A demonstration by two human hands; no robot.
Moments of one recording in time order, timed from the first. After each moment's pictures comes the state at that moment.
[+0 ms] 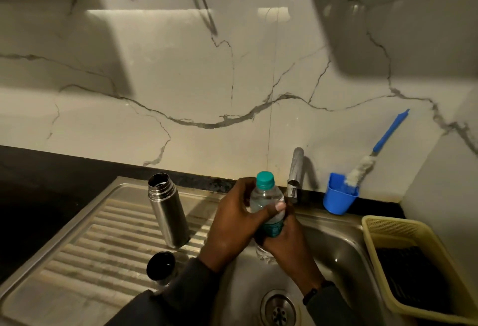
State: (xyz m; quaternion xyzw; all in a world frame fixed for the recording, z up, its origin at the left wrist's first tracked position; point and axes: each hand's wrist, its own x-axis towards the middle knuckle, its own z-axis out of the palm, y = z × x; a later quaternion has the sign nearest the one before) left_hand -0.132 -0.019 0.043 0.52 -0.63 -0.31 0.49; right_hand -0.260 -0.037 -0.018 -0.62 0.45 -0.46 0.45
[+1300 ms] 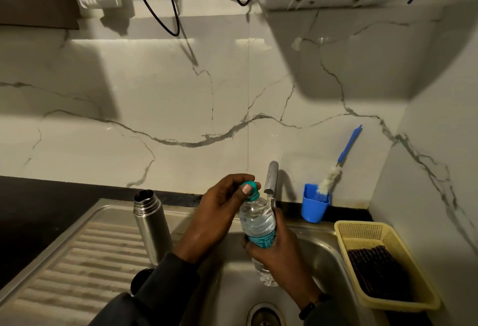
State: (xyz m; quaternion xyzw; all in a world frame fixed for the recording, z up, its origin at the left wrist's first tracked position) left_hand -0.137 -0.010 0.082 0.41 -0.63 -0.39 0.52; right_hand -0.285 -0.005 0.003 -0.64 0.47 -0.49 0.37
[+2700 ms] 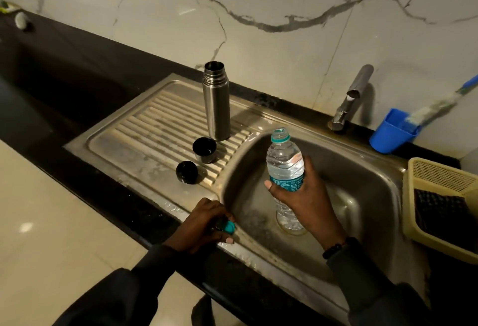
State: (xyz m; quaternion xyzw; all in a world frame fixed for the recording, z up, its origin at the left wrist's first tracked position) left_hand -0.033 0.152 -0.173 0.61 -0.71 -0.25 0.24; right_hand -0.267 0.051 -0.060 -0.68 0.43 -0.38 0.46
